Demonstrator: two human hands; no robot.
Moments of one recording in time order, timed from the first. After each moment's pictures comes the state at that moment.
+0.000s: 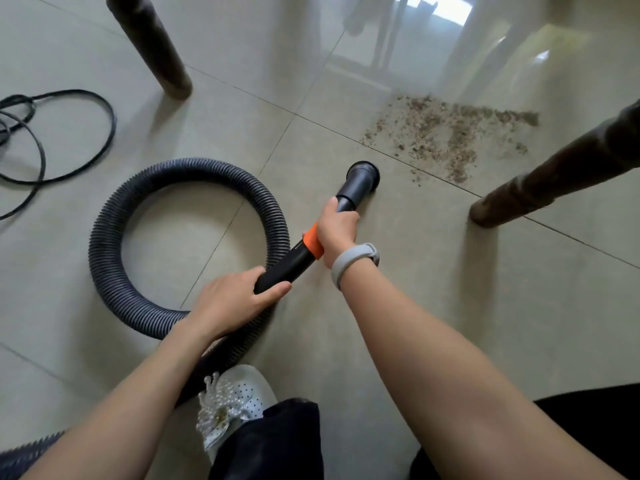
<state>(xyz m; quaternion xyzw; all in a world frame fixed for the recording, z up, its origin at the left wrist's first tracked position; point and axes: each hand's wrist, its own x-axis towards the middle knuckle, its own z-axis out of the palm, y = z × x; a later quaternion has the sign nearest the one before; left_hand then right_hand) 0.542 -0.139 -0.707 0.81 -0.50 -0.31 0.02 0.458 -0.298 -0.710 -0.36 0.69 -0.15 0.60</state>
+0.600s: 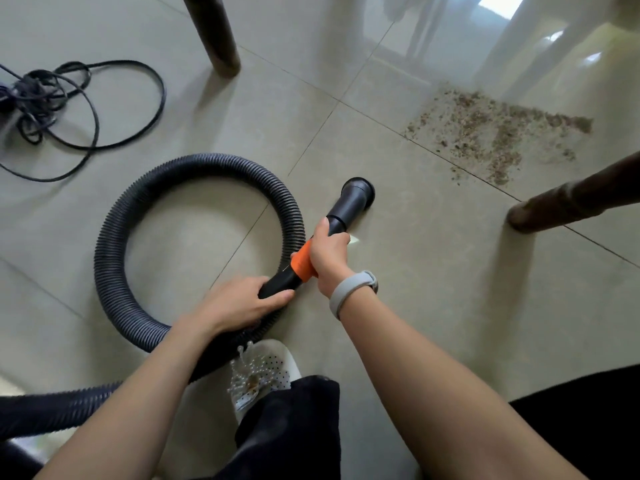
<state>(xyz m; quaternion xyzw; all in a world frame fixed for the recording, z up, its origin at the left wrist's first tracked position) 0.559 -0.090 -0.694 0.79 -0.39 -0.48 0.03 0.488 -0.219 -0.722 -0.36 0.66 -0.07 0.65</state>
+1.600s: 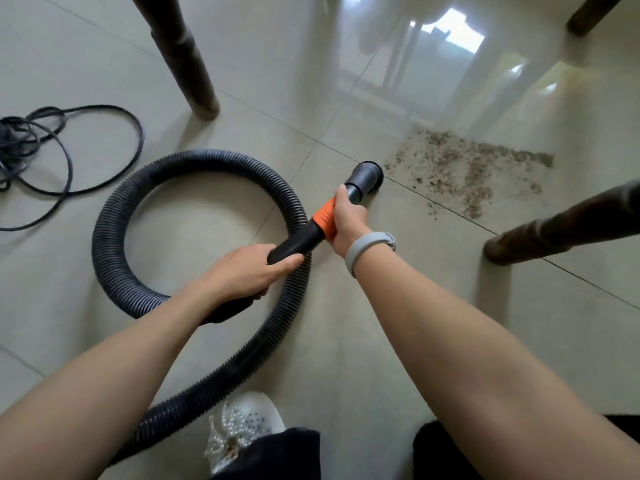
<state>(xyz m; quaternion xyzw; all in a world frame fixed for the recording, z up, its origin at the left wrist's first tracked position) 0.589 -0.196 -0.668 0.79 -0.42 -0.44 0.08 0.499 -0.343 -0.694 -0.31 0.66 -0.15 0.67</state>
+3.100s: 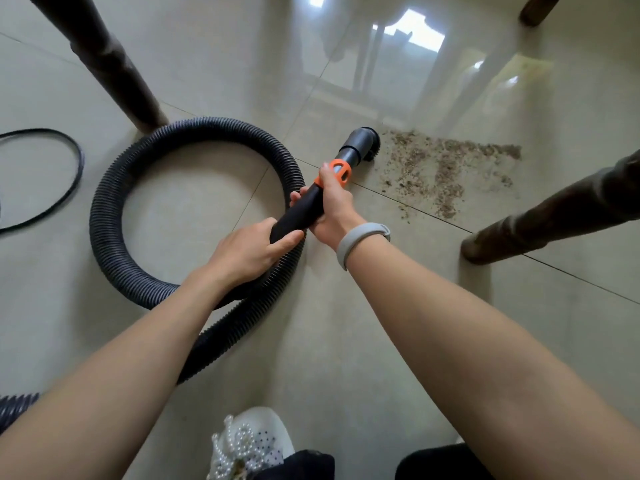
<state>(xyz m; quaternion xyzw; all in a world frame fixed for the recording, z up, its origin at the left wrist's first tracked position) 0.584 -0.276 -0.707 0.79 -0.50 -0.33 0.10 0.491 -0.391 -0.686 -0.17 0.57 -0.24 0.77</state>
